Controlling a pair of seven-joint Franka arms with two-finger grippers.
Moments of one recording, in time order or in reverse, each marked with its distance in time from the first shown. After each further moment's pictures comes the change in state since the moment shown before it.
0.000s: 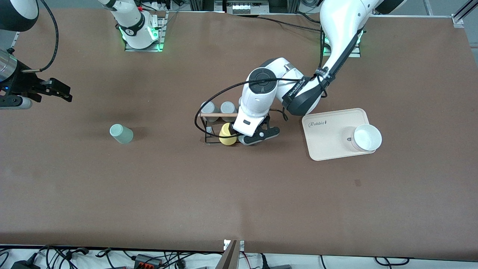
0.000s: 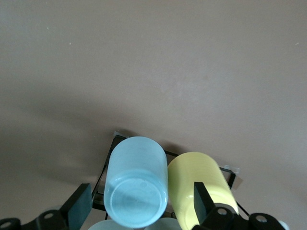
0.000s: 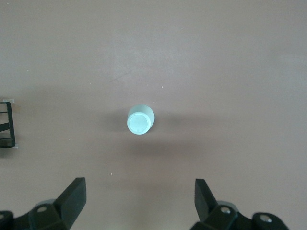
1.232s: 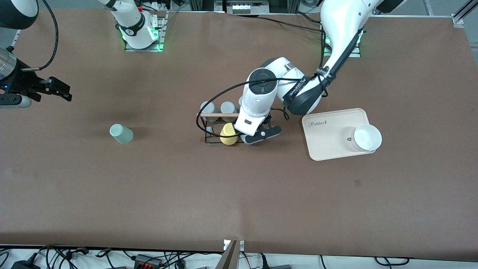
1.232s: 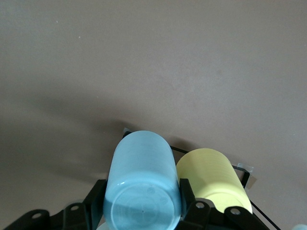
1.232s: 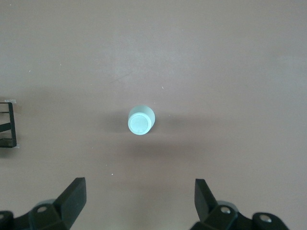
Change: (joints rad) left arm 0.001 0.010 0.001 -0.019 0.000 -0.023 0.000; right arm 0.002 -0.006 0.001 0.000 0.000 0.000 0.000
